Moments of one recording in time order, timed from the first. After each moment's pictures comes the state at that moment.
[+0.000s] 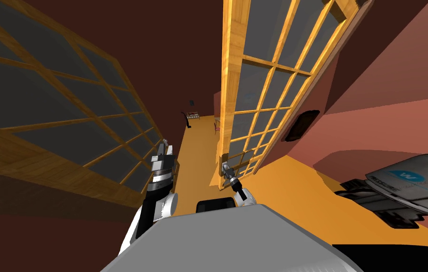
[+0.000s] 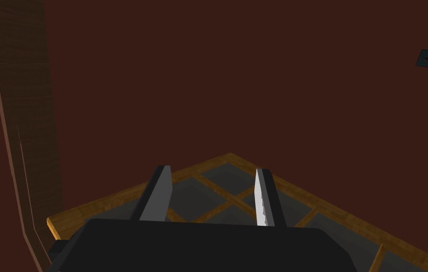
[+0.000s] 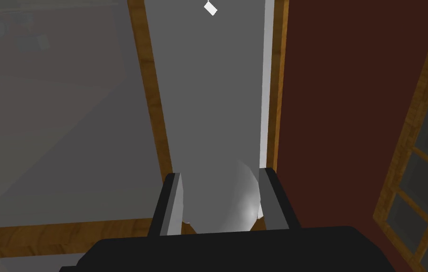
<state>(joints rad) -0.07 0.02 -0.07 -0.70 0.42 -0.84 1.30</state>
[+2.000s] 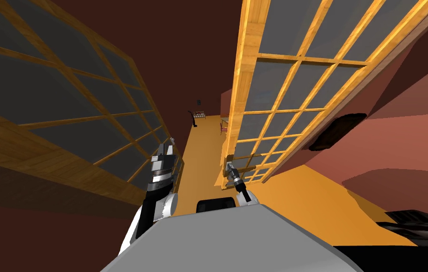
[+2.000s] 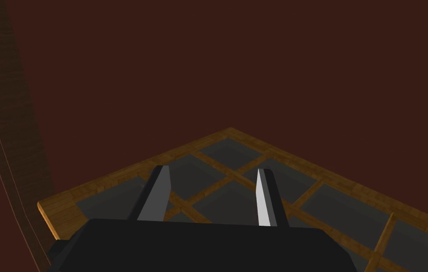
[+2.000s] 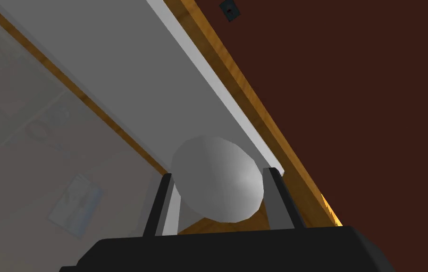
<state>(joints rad) -0.05 -0.03 -0.04 -0.71 0.19 -0.88 0.84</state>
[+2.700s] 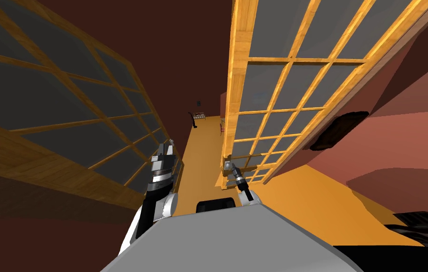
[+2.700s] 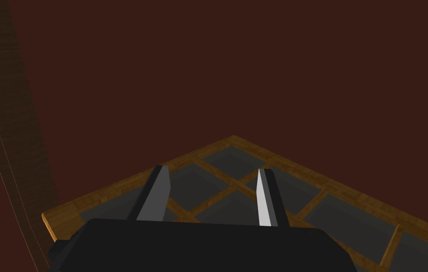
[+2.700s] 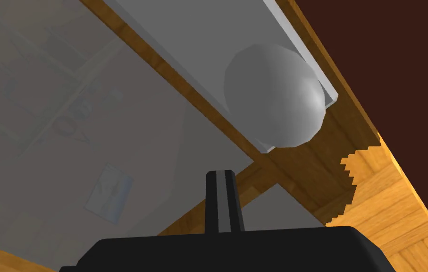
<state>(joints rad) -0.05 -0.06 -0.05 -0.71 0.13 -0.90 0.74</state>
